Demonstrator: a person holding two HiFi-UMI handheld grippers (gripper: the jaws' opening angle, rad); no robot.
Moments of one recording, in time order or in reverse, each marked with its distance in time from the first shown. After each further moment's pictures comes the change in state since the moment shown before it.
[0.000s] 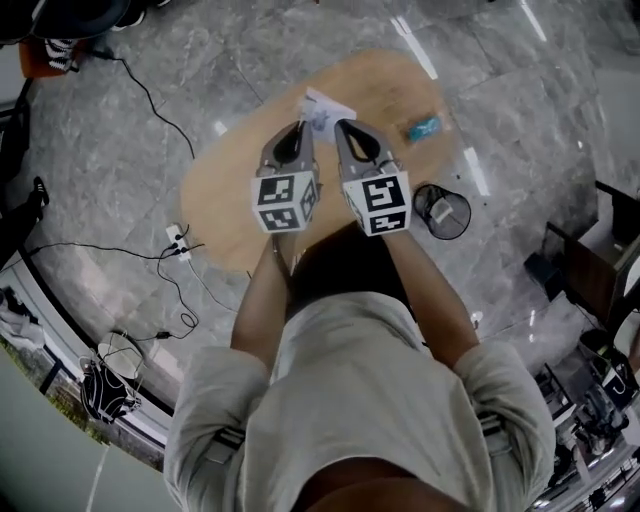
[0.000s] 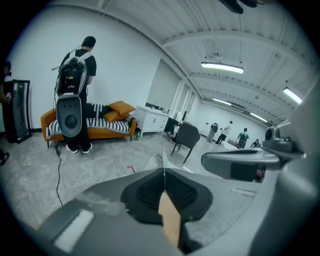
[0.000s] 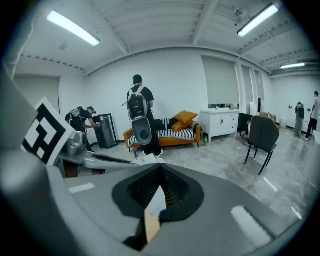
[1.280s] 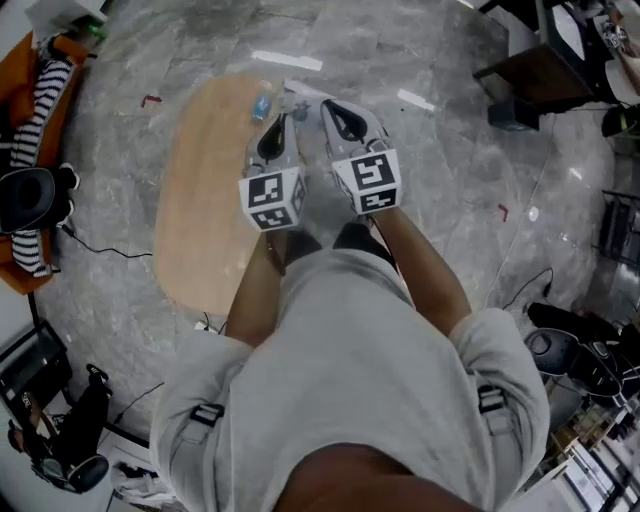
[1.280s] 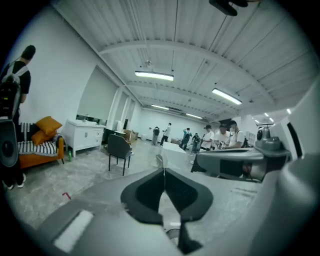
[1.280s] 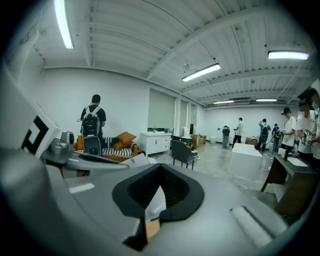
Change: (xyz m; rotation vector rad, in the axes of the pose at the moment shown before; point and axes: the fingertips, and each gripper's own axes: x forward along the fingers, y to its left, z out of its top) left arm -0.111 -0.417 -0.021 0.359 -0.085 -0.556; right arm -0.429 -0.132 -0.021 0.114 -0.237 -0.657
